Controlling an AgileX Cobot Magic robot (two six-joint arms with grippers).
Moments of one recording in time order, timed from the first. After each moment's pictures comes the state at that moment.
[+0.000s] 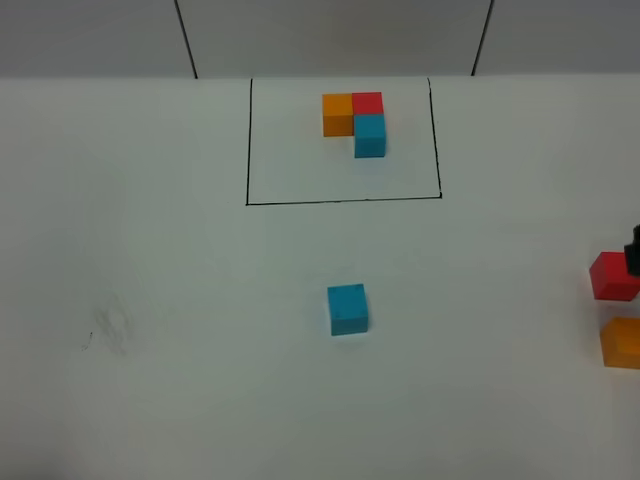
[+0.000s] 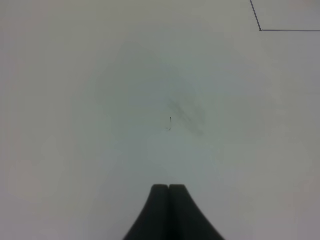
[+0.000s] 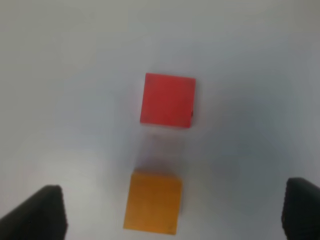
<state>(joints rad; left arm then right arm) -0.04 0.03 -0.51 0.00 1.08 -0.05 0.02 1.24 -0.73 -0.07 0.64 0.04</state>
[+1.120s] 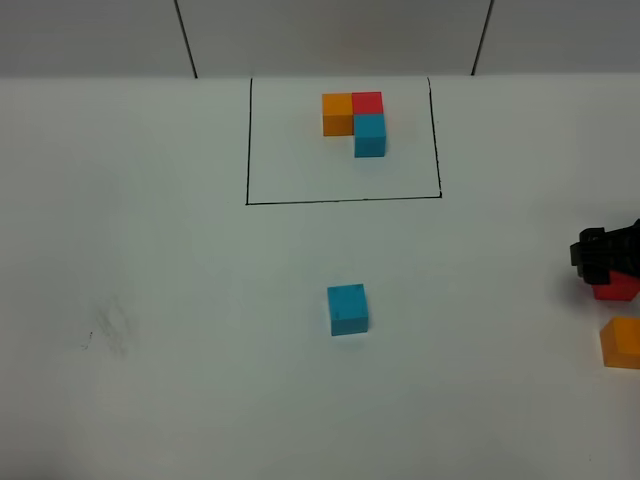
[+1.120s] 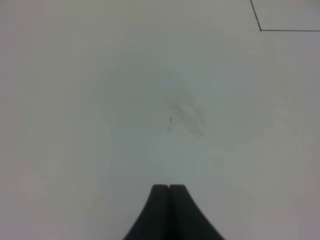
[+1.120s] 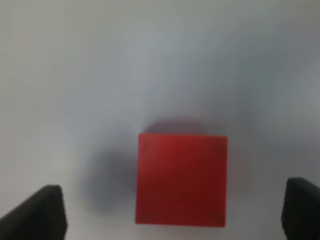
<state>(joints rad) -0.04 0.03 -0.51 0.00 1.08 -0.05 0.02 1.64 -0.73 -0.11 0.31 0.14</state>
